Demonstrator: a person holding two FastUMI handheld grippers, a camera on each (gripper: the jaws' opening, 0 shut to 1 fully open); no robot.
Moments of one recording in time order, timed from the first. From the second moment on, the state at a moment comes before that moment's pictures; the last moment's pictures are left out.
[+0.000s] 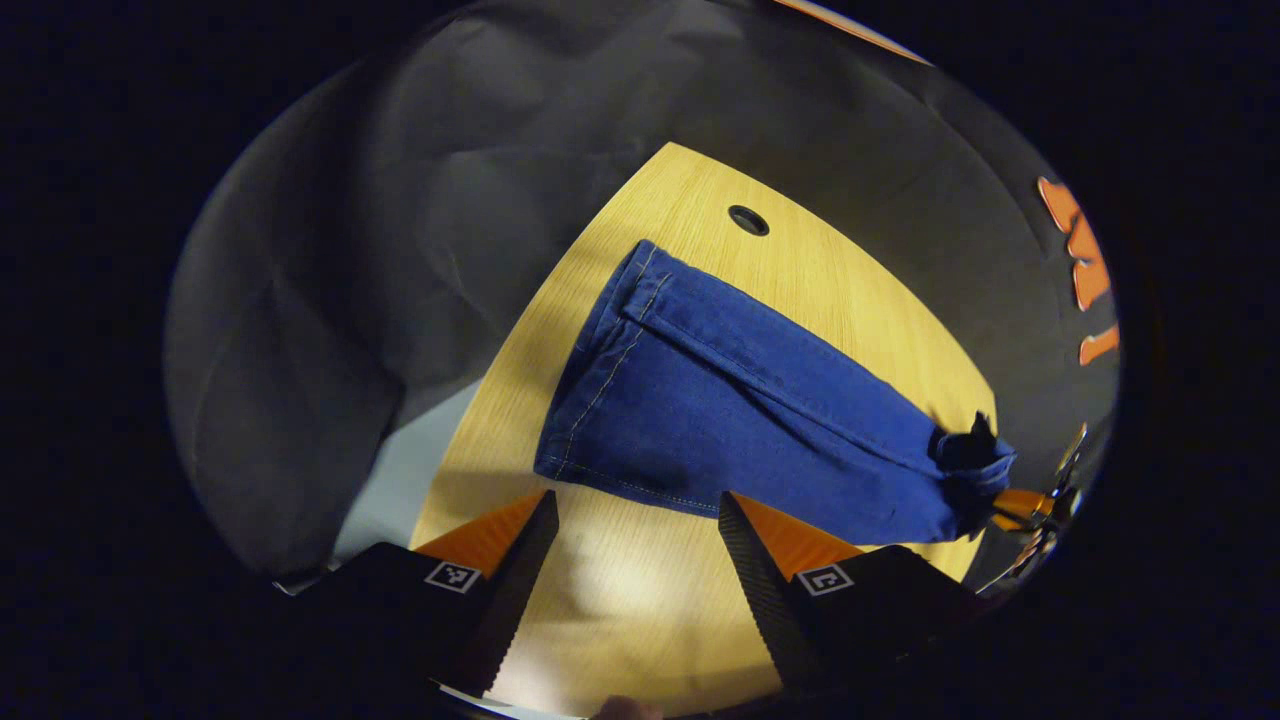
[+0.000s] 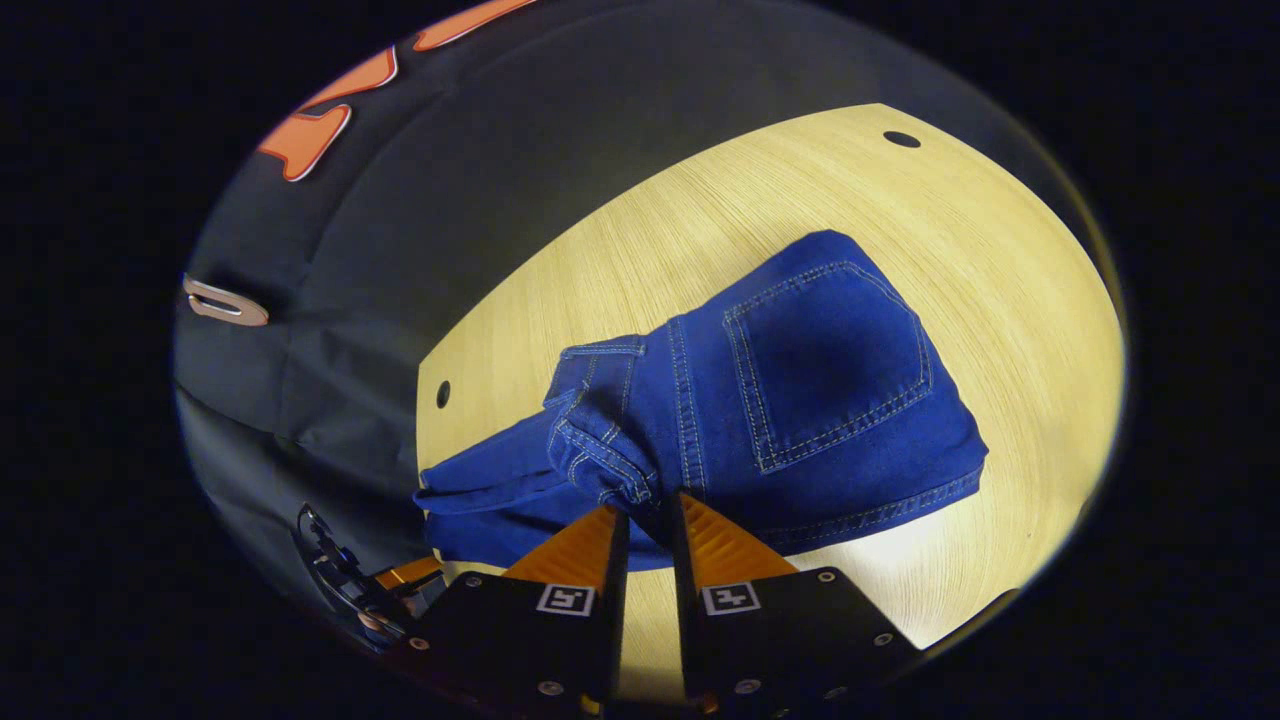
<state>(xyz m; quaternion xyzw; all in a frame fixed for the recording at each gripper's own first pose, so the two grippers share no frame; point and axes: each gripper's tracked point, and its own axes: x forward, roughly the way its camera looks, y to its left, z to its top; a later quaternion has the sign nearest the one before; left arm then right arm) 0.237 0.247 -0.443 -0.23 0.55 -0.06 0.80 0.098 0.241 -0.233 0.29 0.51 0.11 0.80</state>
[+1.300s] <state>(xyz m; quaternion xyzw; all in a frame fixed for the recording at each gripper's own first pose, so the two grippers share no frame) 0.255 0.266 -0.449 -0.31 0.53 -0.05 0.79 0.097 0.233 -0.222 0.31 0.50 0.06 0.81</state>
